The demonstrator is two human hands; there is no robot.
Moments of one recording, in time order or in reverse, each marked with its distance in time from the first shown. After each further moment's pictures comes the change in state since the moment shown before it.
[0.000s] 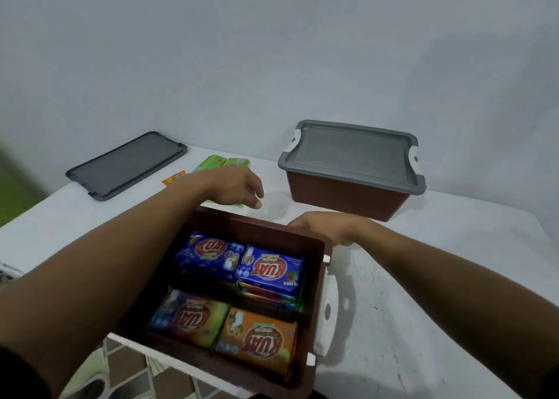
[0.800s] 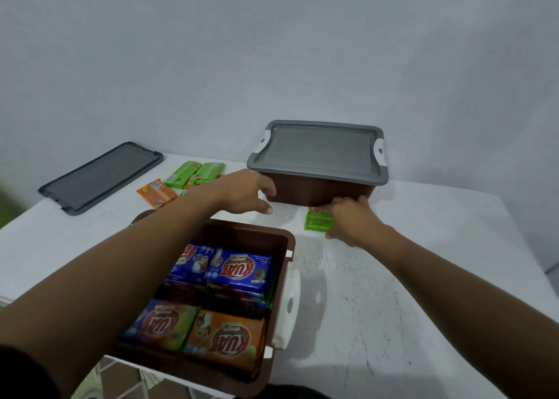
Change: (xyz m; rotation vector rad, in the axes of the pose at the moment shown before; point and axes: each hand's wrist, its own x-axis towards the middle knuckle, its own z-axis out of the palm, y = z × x) left_hand 0.022 0.075 0.020 0.060 0.071 0.142; right_hand -0.063 0.076 -0.012 -0.788 0.520 0.387
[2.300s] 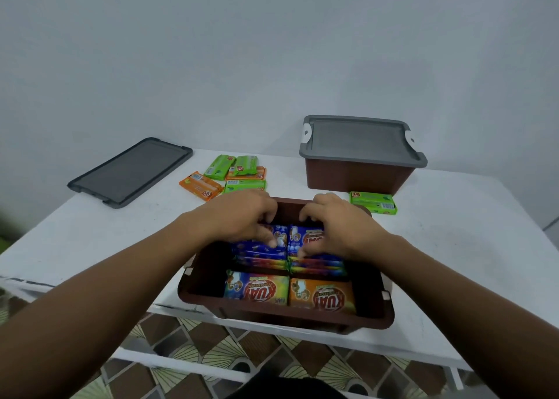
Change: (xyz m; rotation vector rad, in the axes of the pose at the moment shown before) left_hand -0.147 -0.092 0.010 0.148 0.067 0.237; right_hand -0.066 -0.203 -0.081 0.227 0.076 -0.109
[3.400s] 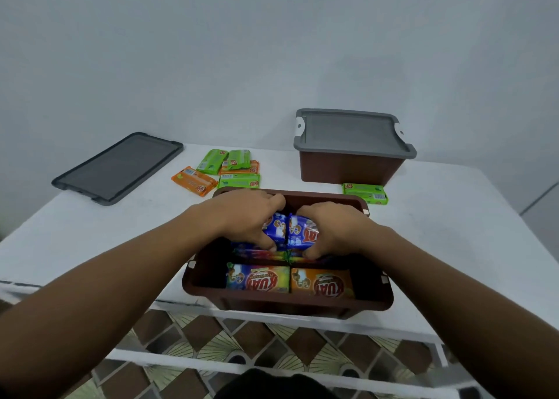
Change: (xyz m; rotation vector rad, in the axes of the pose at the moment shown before) left_hand 0.003 0.009 0.002 0.182 -0.123 0.114; right_hand 0.005 -0.010 0.011 0.015 -0.216 0.090
